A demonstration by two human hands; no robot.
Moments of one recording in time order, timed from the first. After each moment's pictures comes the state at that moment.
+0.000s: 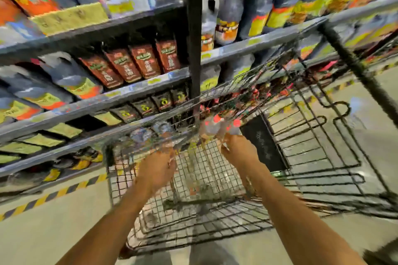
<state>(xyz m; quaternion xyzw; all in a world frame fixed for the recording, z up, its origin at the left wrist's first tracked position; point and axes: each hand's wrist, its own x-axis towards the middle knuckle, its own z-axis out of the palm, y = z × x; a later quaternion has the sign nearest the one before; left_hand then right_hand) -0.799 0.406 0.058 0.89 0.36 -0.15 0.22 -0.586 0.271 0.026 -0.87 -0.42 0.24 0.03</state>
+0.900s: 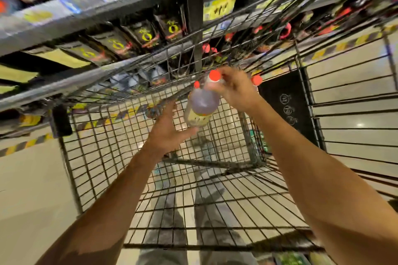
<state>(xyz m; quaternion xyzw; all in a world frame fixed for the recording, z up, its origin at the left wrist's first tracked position) -0.747 0.409 -0.101 0.66 0.51 -0.14 0.53 -0.522 0.349 -0.115 -0.74 -0.33 0.43 0.39</state>
